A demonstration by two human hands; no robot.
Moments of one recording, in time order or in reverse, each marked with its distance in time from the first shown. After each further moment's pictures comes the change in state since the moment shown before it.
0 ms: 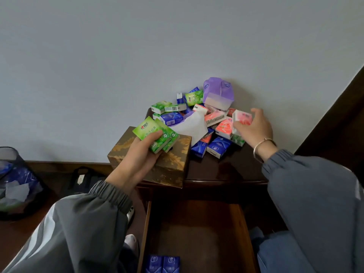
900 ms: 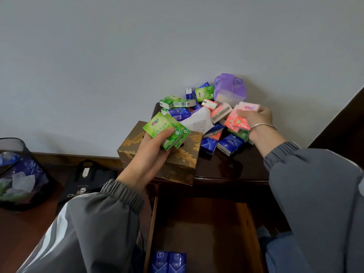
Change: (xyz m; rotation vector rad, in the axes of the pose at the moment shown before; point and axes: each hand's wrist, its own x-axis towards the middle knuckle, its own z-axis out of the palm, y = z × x) left_hand -0.002 -0.003 -0.005 -0.041 -0.020 0.037; right_hand 0.015 -0.039 0.032 0.814 -0.039 0.359
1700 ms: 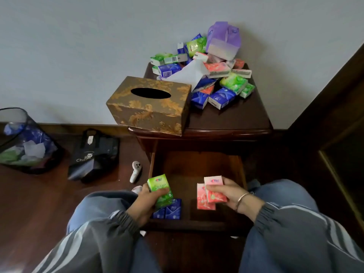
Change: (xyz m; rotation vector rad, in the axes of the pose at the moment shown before) left_hand -0.153 -0.161 -0.108 0.372 0.437 -0.611; right_hand -0.189 0.216 -0.129 -0.139 -0.610 0.745
